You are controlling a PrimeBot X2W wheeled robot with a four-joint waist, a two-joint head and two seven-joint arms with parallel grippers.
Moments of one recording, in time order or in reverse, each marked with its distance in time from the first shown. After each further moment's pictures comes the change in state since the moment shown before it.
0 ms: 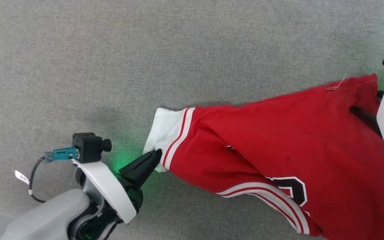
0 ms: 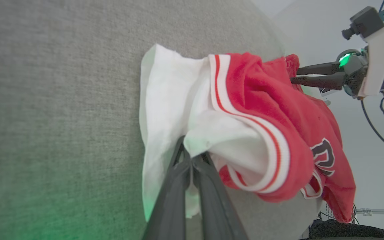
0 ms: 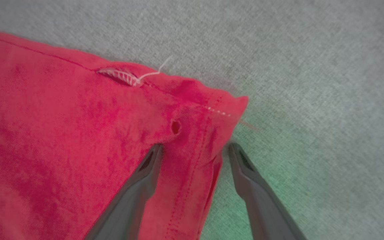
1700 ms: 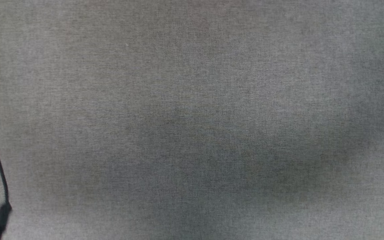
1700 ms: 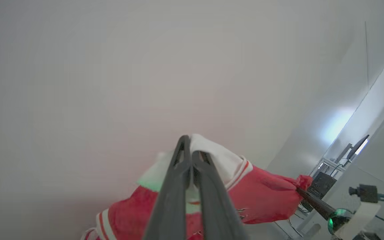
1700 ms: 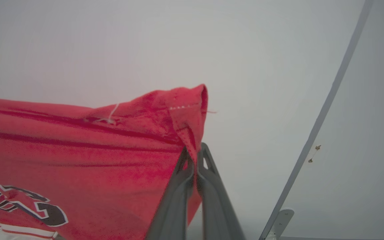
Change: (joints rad) left arm -1.023 -0.136 0.326 0.463 -0.131 0.000 0.041; right arm -0.932 0.219 -0.181 0.737 -0.186 0.004 -0.898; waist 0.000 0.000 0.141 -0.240
